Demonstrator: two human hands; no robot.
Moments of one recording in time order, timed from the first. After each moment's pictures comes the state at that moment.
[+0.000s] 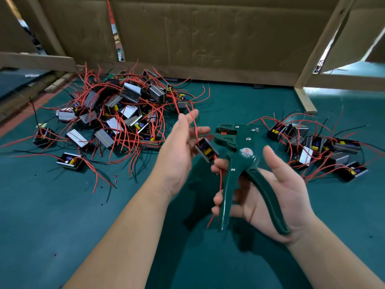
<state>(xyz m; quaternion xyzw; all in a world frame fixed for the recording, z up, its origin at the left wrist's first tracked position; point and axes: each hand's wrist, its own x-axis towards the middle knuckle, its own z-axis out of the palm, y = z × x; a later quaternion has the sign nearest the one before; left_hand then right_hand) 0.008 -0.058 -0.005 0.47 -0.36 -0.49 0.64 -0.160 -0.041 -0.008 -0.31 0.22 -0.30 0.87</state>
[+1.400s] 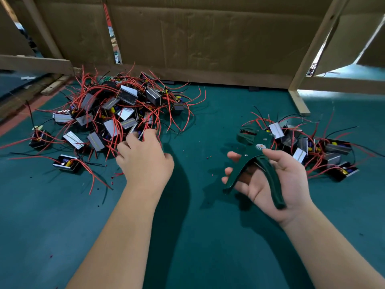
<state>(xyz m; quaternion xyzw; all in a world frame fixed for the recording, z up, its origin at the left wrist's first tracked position) 0.044 -0.051 -0.022 0.87 -0.44 -0.02 0.22 -0.169 -0.067 -0.013 -0.27 0.30 -0.44 0.80</state>
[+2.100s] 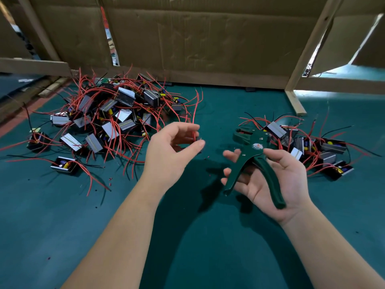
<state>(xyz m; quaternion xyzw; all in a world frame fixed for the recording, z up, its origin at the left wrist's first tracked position) 0.022 -0.053 -0.014 0.53 -0.53 -0.29 0.59 -0.175 -0.067 -0.011 -0.26 0.28 -0.42 0.82</state>
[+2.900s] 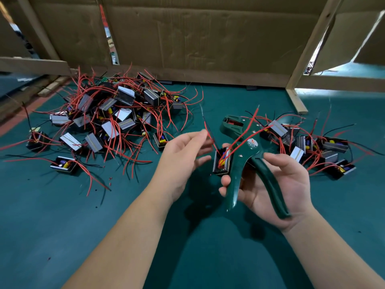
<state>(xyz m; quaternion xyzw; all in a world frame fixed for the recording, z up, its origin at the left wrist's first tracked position) -0.004 -0.055 -0.017 0.47 -0.36 -0.52 0.61 -0.172 -0.056 -0.004 -0.29 0.16 -0.37 0.87</state>
